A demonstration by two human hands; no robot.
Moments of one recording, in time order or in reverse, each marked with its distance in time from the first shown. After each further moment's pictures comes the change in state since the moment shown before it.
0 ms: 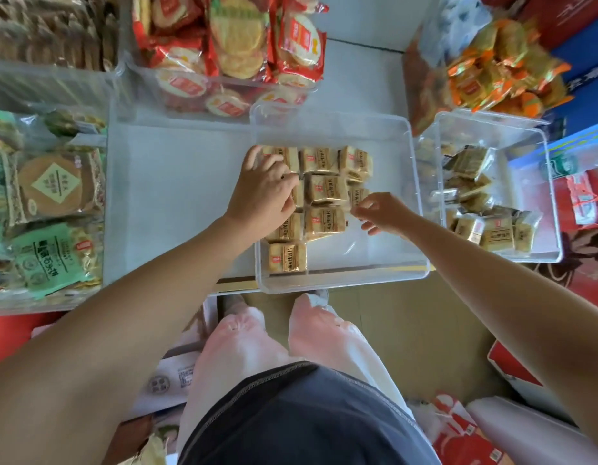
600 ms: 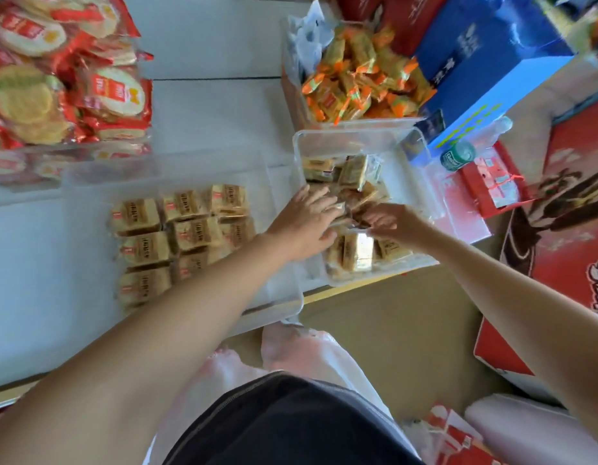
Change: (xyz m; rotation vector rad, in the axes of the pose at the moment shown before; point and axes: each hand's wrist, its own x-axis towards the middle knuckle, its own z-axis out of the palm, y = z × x) left_hand 0.171 0.233 0.071 -0.087 -0.409 0.340; right_hand -0.028 0.193 -0.180 0.008 0.139 -0.192
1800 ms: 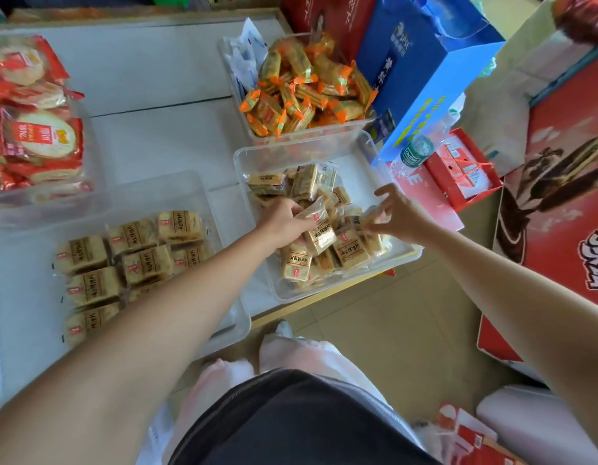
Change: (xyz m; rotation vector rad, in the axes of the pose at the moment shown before) left_hand 0.074 0.042 -0.003 -1.047 -0.018 -0.664; right_hand -0.005 0.078 -0.062 -0.169 0.235 0.084
